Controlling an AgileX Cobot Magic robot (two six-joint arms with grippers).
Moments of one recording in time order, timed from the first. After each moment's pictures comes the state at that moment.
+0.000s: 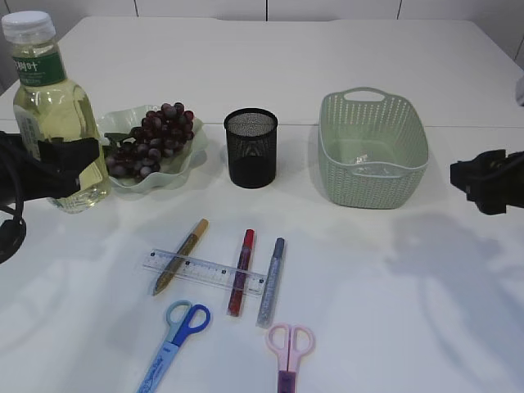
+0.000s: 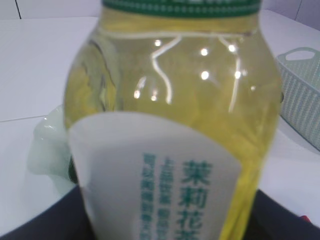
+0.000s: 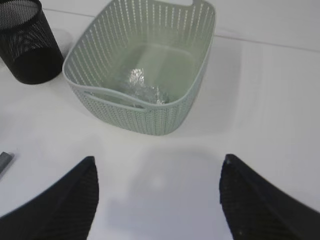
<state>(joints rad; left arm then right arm) -0.16 1.54 -0.49 0.23 -0.75 -0.21 0.11 1.24 -0.58 -0.58 -0.02 0.51</state>
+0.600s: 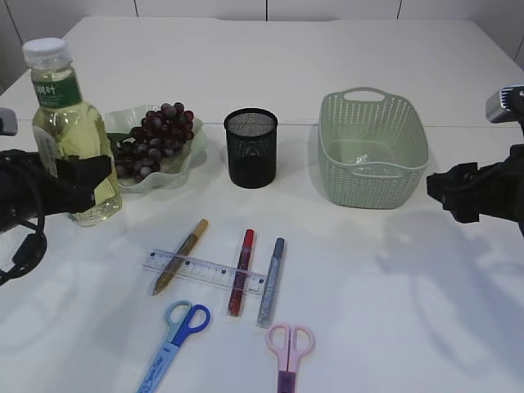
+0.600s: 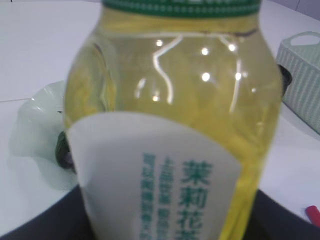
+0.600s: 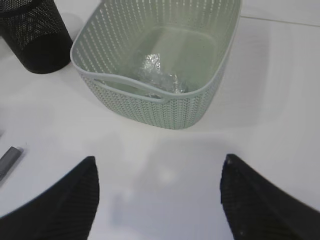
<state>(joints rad) -0.16 1.67 -0.49 0.22 -0.86 -0.20 0.11 1.37 -0.58 -0.53 -0.13 0.48</state>
